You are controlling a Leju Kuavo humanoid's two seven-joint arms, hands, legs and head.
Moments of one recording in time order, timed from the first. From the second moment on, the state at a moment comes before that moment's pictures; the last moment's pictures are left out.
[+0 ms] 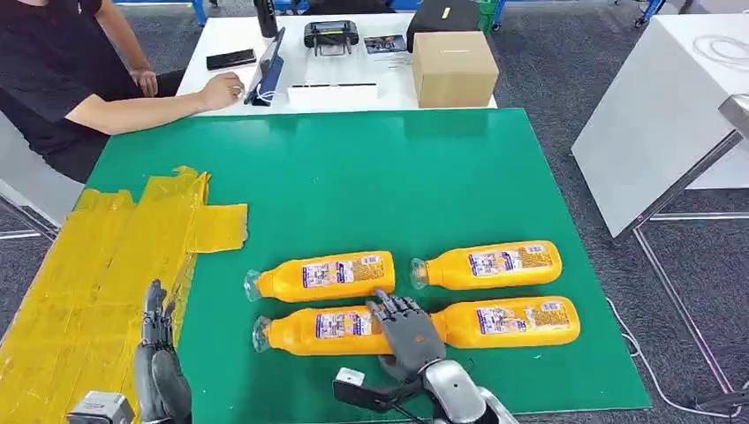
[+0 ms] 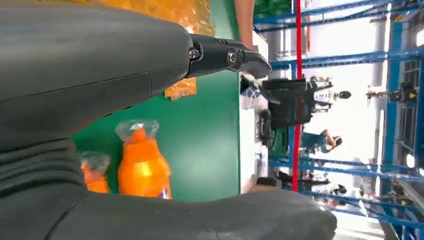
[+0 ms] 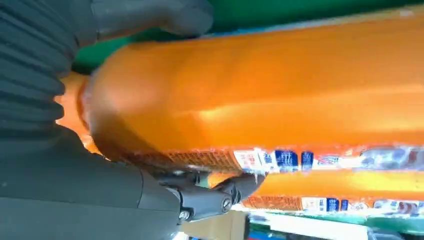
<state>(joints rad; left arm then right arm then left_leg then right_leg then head) 0.35 -0.35 0.06 -1.74 -0.15 -0.01 -0.65 -0.05 -0.07 0.66 -1.30 1.21 0.02 0.20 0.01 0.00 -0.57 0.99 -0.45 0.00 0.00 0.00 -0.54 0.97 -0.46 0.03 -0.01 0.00</state>
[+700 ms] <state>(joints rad) 0.30 -0.36 0.06 -1.67 -0.13 -0.01 -0.64 -0.18 -0.14 0.75 -1.19 1.00 0.07 0.12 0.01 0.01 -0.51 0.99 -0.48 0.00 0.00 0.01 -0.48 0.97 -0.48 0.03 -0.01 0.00</state>
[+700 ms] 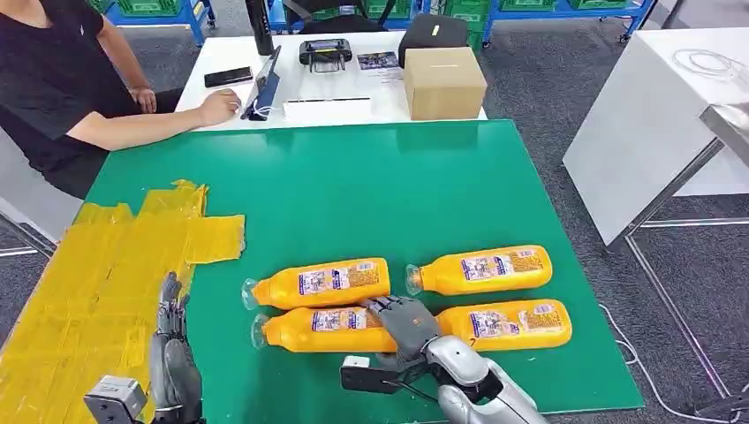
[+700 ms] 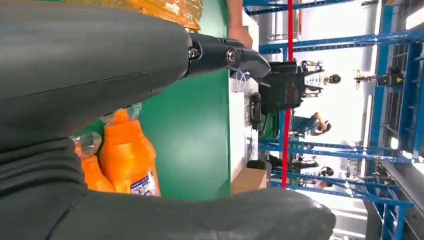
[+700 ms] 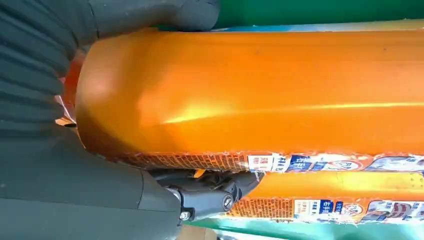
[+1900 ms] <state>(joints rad) 0.44 -0.36 0.04 -1.74 0.27 -0.48 -0.62 0.14 0.15 0.54 -1.51 0.53 -0.22 -0.33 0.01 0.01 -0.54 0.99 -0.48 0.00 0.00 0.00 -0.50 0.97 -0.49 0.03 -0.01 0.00</state>
